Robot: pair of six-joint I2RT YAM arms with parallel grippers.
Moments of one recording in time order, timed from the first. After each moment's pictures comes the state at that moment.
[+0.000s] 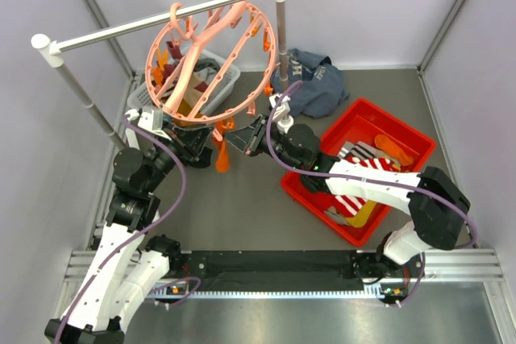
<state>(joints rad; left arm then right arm) -0.26 0.63 0.71 0.07 0.35 -0.46 0.98 1.52 1.00 0.63 -0.03 0.92</state>
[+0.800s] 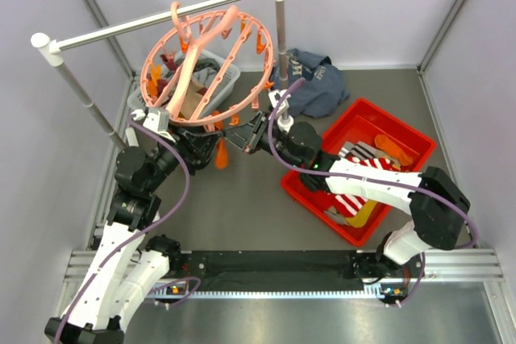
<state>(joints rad) -0.26 0.63 0.71 0.04 0.38 -0.42 0.98 1.52 1.02 0.67 -0.06 0.93</state>
